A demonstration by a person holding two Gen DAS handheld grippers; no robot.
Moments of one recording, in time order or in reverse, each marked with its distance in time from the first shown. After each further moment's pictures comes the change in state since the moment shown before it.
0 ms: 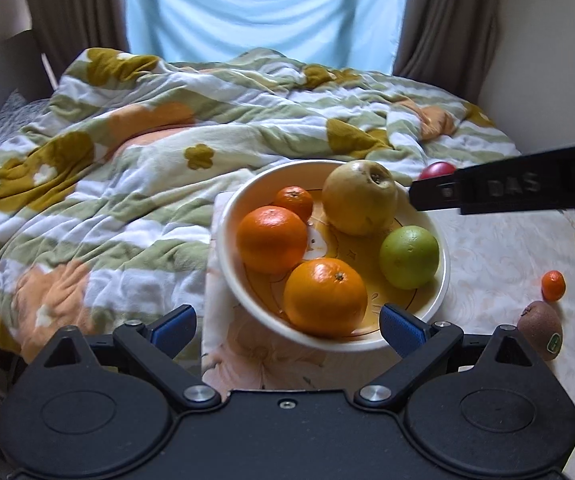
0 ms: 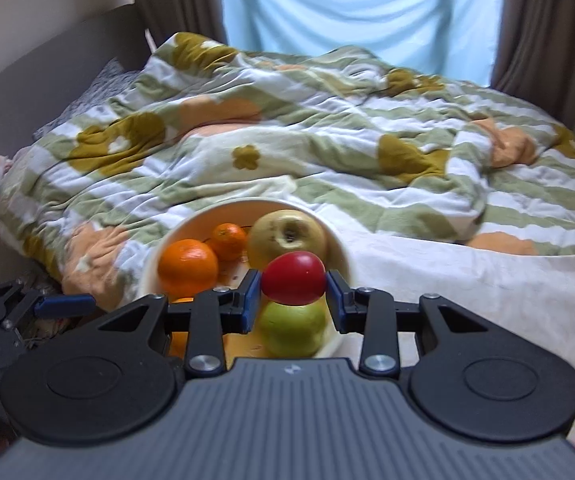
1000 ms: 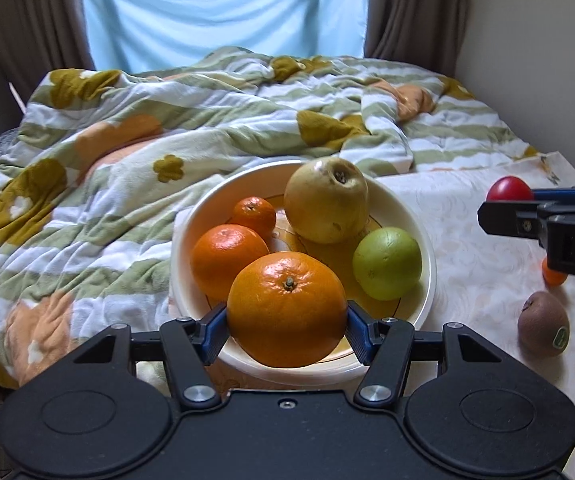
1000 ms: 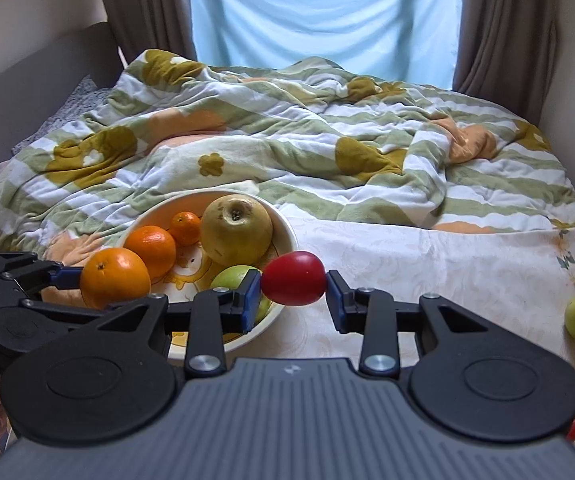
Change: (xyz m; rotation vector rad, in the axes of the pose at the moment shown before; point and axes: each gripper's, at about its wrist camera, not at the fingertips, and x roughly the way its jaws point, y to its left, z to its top) left arm 0.033 -0.027 0.015 0.143 0.032 -0.039; right arm -0.033 -0.030 -0.037 0.055 -0.066 -0.111
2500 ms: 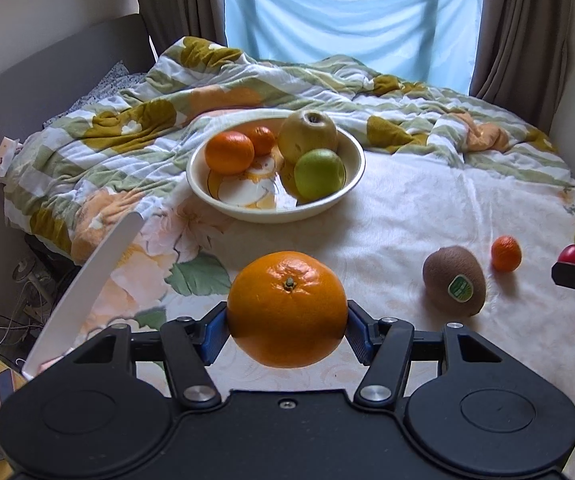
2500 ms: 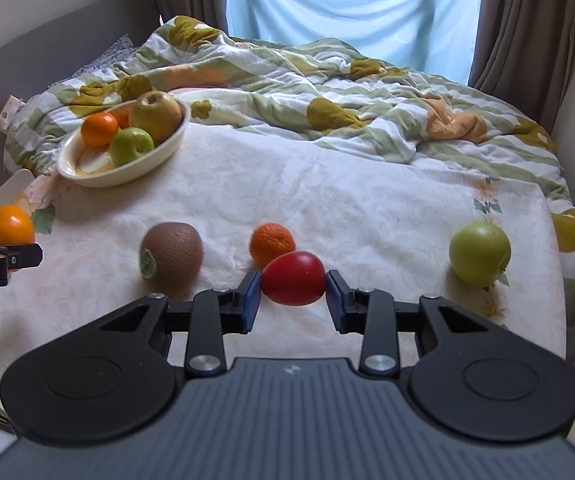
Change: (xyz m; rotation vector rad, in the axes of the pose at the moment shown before) left arm -0.084 -0.157 -0.076 -0.349 -0.060 0.325; right arm -0.045 -0.187 -0.096 -0.172 0.015 0.131
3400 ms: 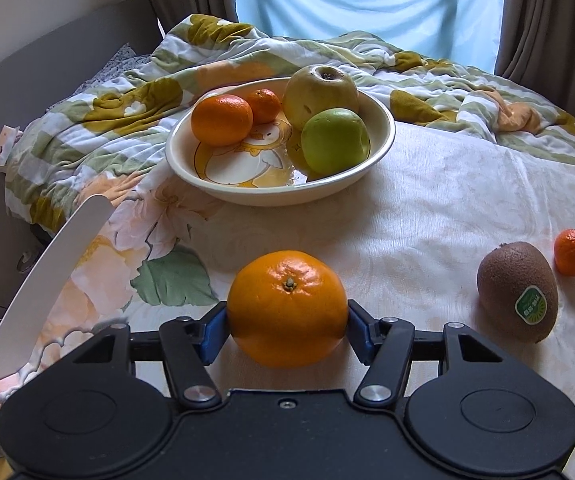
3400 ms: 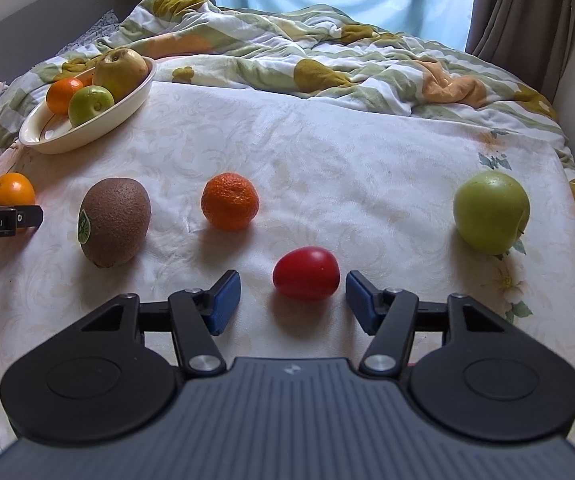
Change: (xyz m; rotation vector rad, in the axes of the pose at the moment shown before) left arm 0.078 -0.013 -0.002 0.005 0.061 0.070; right arm 0.051 -0.026 -0.022 0.020 0.086 -0.016
